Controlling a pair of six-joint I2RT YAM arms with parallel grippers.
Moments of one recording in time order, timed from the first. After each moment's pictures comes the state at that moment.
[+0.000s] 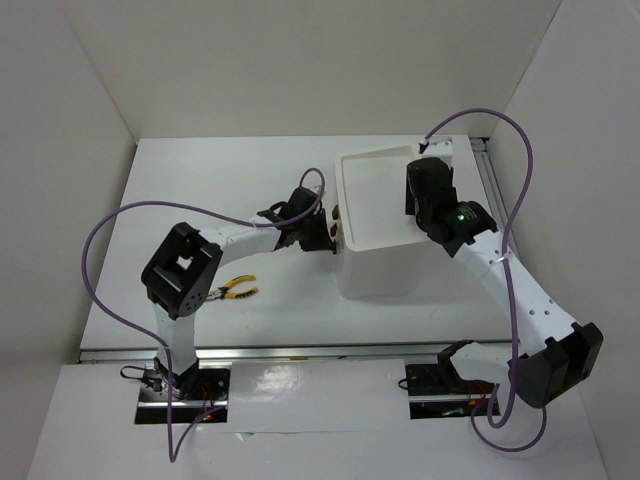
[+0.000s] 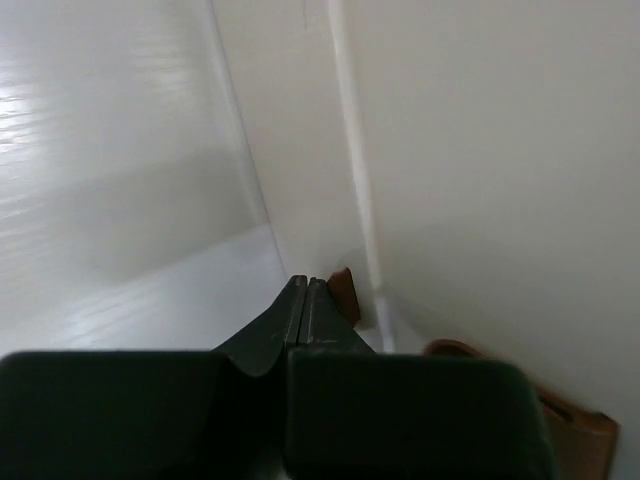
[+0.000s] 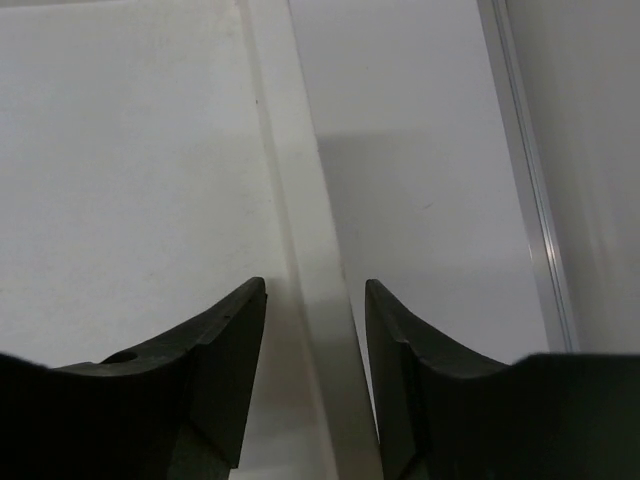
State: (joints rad) left arm -0.63 1.92 1.27 -0.18 0.17 -0.72; right arm 0.46 1.20 1.24 -0.64 0.59 0.21
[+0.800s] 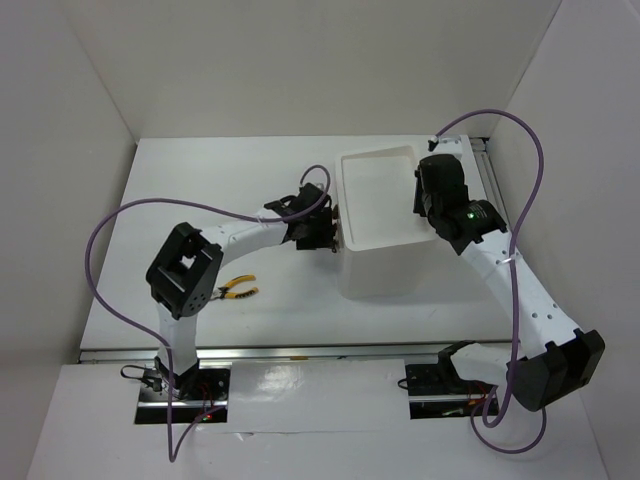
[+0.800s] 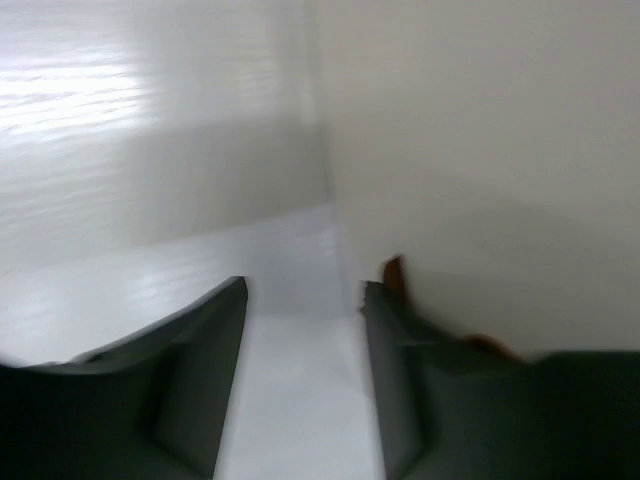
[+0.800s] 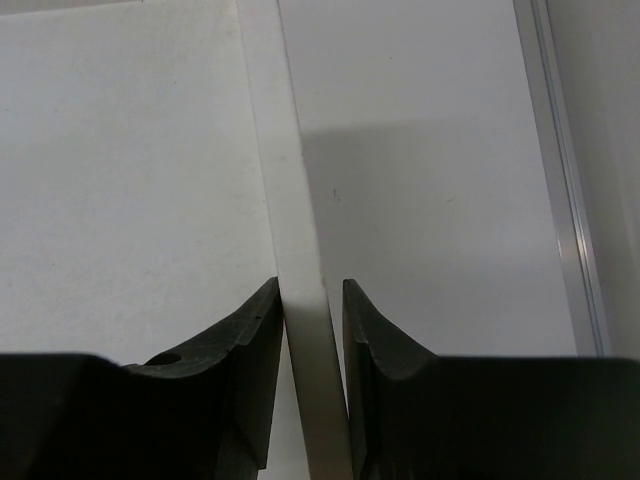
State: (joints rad) left arm -0.68 1.93 1.38 -0.37 0.00 -0.71; right arm 0.37 1.19 1.25 -0.65 0.46 0.22
